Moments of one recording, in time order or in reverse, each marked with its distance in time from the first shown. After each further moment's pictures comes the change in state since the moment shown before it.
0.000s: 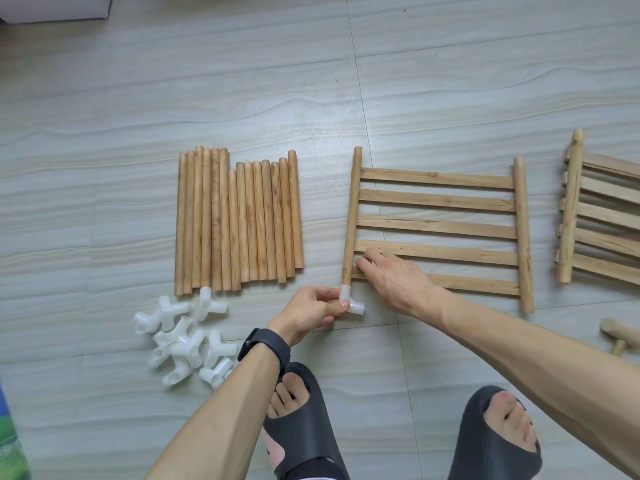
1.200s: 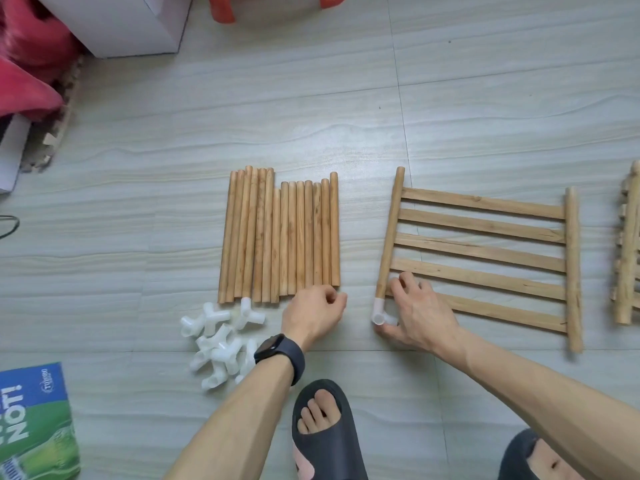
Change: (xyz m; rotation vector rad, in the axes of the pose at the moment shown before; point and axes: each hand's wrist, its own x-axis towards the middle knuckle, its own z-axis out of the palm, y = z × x) left_hand -0.019 0.016 -0.040 0.751 0.491 0.166; right_hand 0.002 -0.027 0.012 0.043 -0.006 0.185
